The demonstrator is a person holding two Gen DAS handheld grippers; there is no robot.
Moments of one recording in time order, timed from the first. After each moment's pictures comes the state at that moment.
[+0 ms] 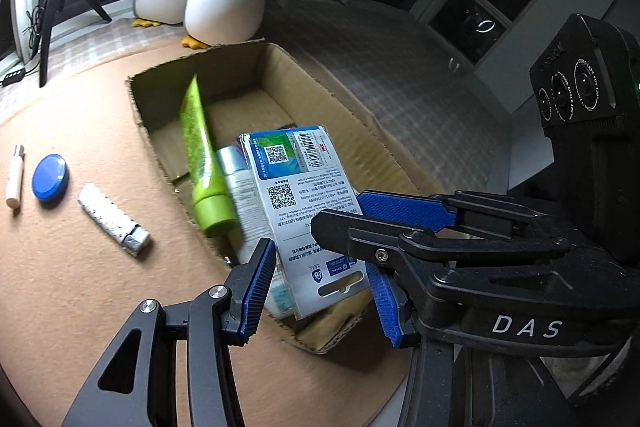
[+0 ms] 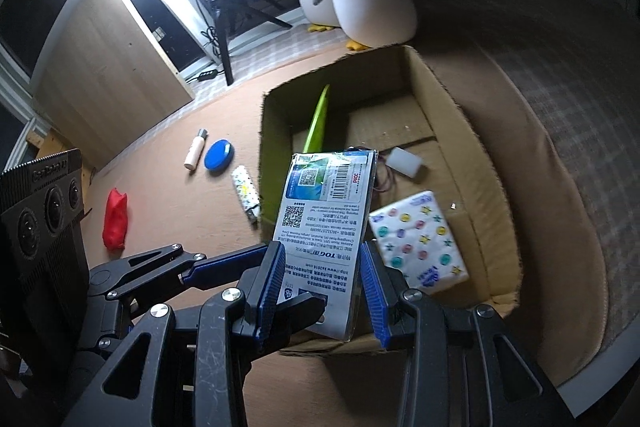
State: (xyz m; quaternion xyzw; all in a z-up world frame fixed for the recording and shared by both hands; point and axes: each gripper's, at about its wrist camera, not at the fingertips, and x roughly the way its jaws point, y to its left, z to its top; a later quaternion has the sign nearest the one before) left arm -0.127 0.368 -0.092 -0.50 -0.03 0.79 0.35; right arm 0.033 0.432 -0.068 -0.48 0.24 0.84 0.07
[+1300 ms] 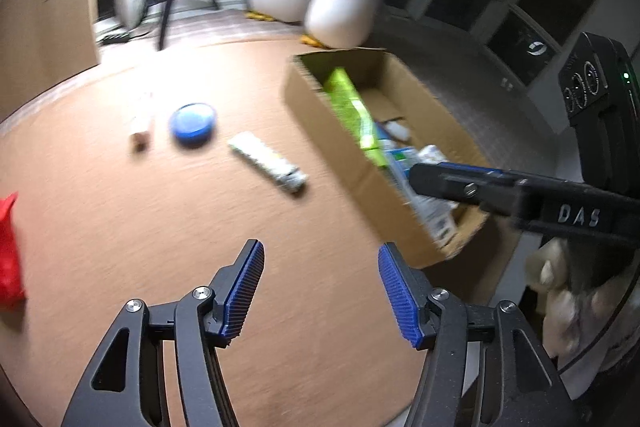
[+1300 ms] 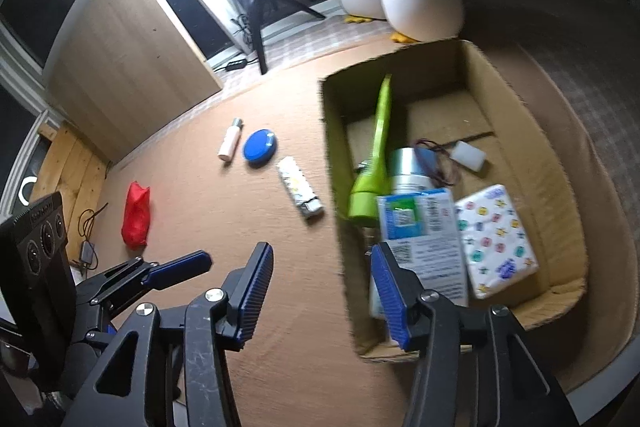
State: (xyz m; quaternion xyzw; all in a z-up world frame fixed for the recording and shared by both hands) left arm -0.104 0.230 -0.090 -0.51 -0.03 0.83 0.24; right arm 0.008 0.381 -0.065 -0.48 0.24 0.84 0.04
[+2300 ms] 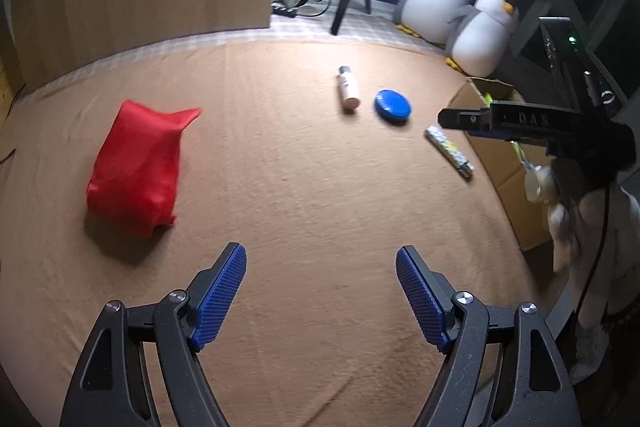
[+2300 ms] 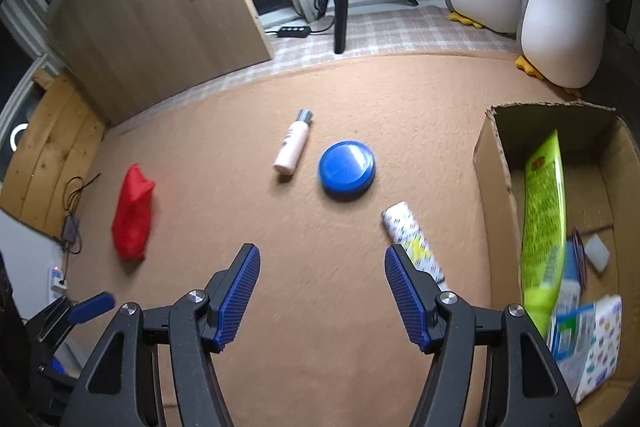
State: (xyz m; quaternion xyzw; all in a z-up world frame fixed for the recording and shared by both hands) left arm -0.077 0.061 -0.098 -0.51 -0.06 0.85 0.10; right arm -0.122 0.299 -0.095 -0.52 0.17 0.84 0.00
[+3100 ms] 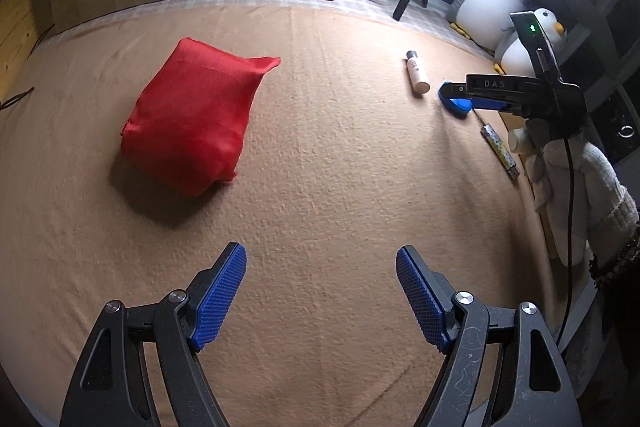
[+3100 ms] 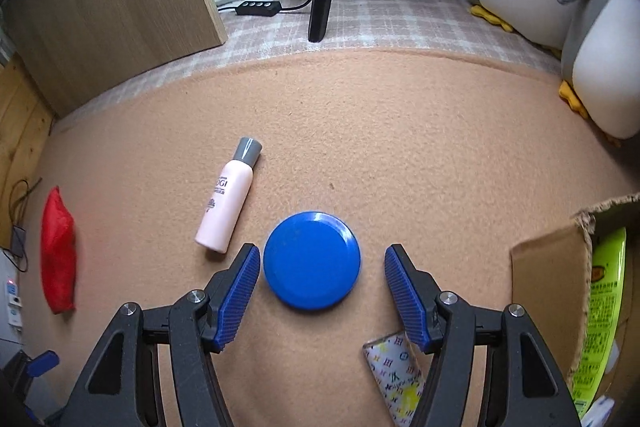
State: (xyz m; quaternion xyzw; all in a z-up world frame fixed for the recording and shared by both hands) left arm -0.069 0.008 -0.131 -0.54 -0.11 0.83 0.05; right arm -0.212 0.302 -0.149 -0.55 0.11 0.83 0.03
